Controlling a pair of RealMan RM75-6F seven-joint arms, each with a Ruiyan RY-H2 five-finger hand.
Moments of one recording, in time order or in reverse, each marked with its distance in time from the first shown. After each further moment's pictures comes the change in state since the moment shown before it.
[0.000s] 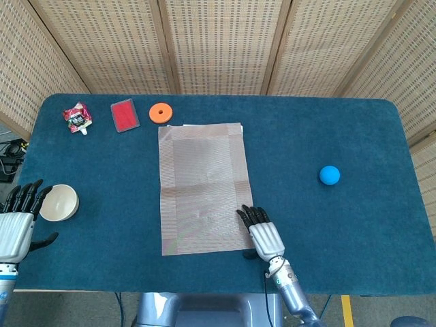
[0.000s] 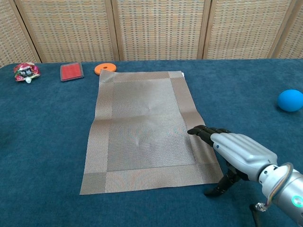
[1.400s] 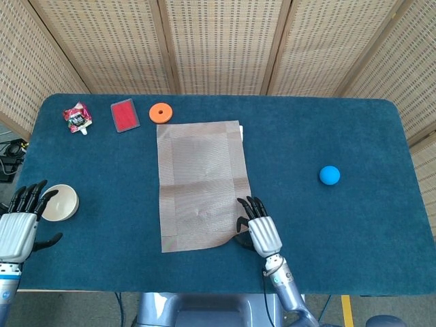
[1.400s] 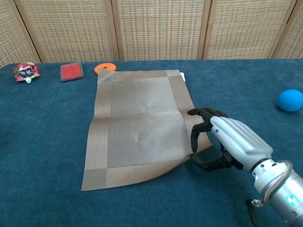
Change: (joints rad) left arm 0.013 -0.015 -0.020 0.016 0.027 -0.028 -0.044; right arm 0.013 -0.143 -0.031 0.268 -0.224 0.230 0.364
